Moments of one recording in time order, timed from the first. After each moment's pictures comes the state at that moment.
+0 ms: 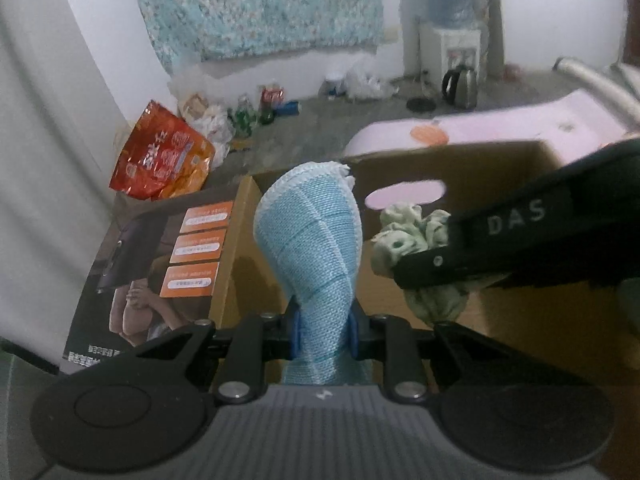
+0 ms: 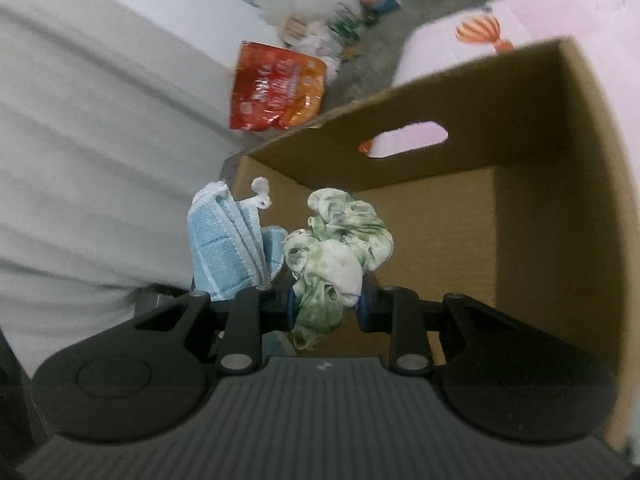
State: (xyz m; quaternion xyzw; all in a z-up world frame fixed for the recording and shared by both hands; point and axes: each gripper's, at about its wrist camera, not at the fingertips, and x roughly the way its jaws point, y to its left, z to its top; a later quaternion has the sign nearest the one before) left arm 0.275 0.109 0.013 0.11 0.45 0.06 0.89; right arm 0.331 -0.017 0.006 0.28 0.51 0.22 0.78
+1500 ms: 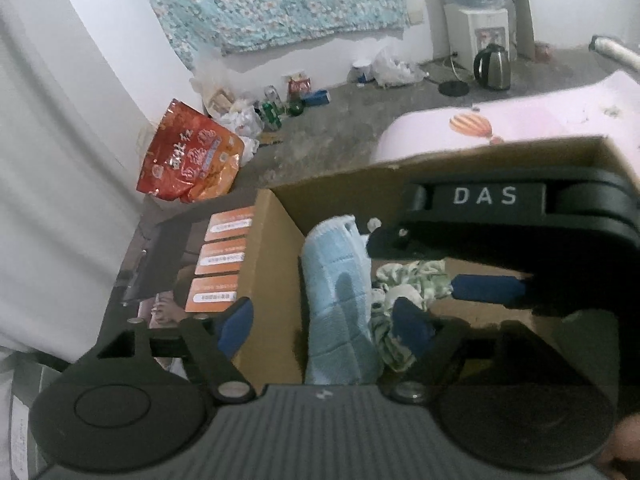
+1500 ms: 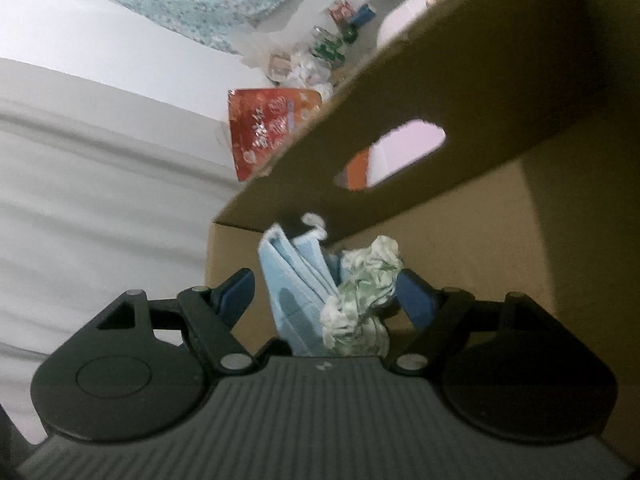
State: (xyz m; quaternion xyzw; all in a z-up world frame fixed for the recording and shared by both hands) left arm 0.307 0.108 0.006 0.14 0.45 0.10 0.88; right arm 0.331 -0.004 -0.050 0.40 0.48 0.20 0.75
